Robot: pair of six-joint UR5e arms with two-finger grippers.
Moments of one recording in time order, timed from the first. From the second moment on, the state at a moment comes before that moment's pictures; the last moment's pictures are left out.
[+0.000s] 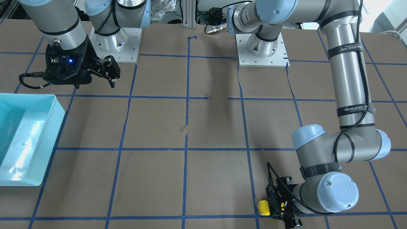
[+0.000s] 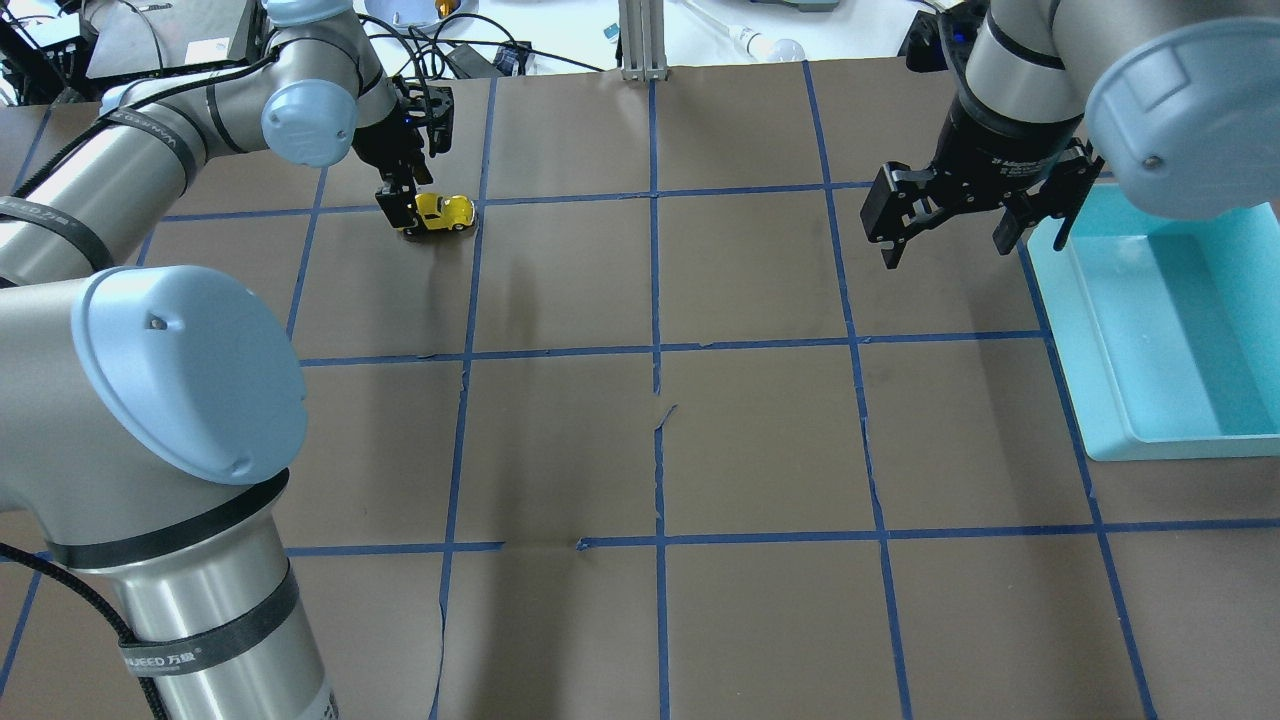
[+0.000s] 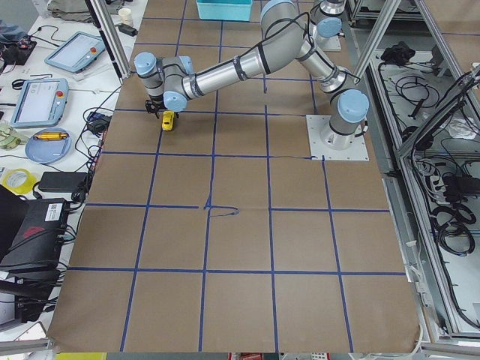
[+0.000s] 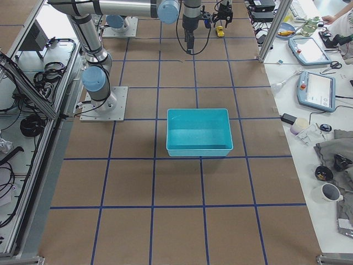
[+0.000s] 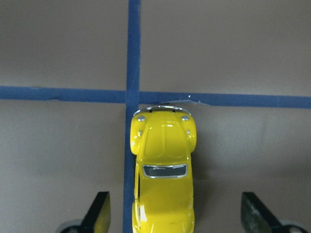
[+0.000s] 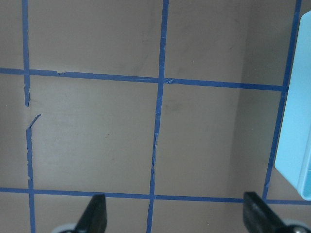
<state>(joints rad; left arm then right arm) -1.47 -2.37 -1.17 -1.23 1.53 1.61 1.58 -1.56 1.62 -1.59 -1.60 -0.07</state>
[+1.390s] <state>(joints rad) -1.48 -2.37 -1.17 -1.20 1.53 1.62 1.58 -1.56 1.62 -1.56 -1.59 -0.07</state>
